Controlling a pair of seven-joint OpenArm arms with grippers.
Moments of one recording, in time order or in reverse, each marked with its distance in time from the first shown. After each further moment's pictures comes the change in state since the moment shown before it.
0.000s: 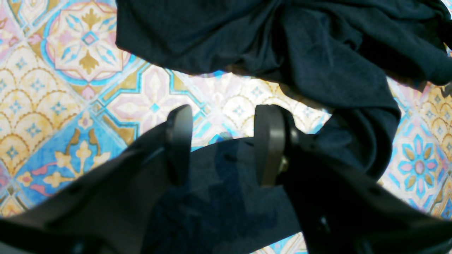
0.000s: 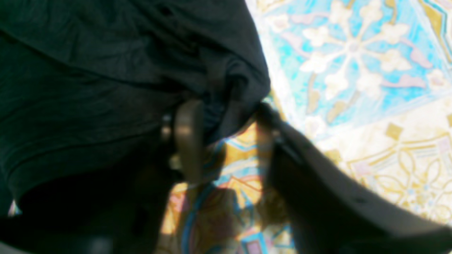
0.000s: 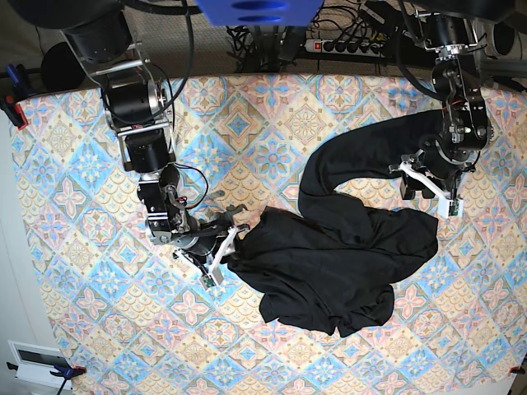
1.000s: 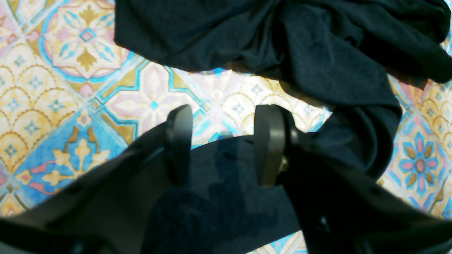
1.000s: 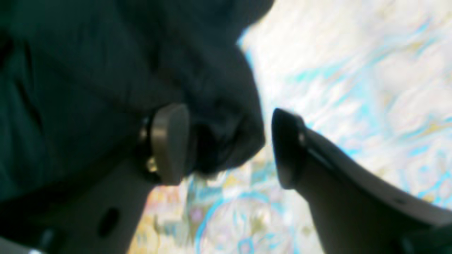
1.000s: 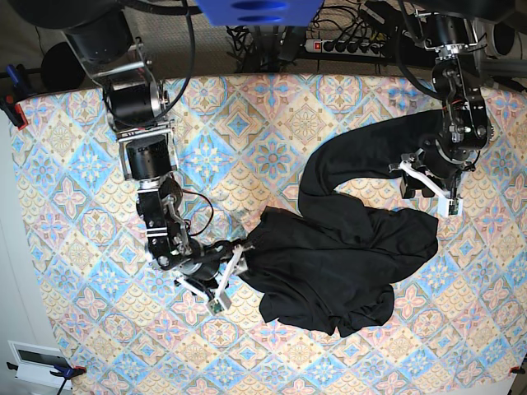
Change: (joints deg) left arm 0.2 0.0 0.0 0.0 0.0 0.0 0.2; right arm 0.9 -0.9 0.1 14.2 0.0 -0.1 -12.6
